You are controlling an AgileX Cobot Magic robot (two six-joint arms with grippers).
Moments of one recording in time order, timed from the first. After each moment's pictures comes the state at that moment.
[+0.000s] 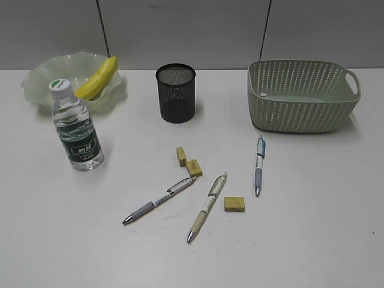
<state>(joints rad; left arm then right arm) -0.30 0.03 -0.60 0.07 1.23 -0.05 0.21 -0.01 -0.51 0.13 1.04 -0.18</state>
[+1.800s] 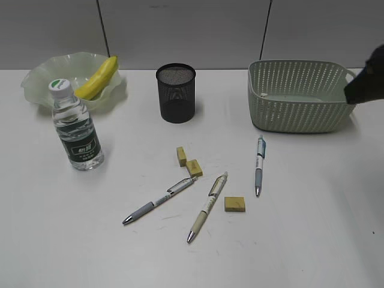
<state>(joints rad) -0.30 0.03 -0.54 0.06 1.05 -0.05 0.22 1.23 -0.98 0.20 0.77 -0.11</state>
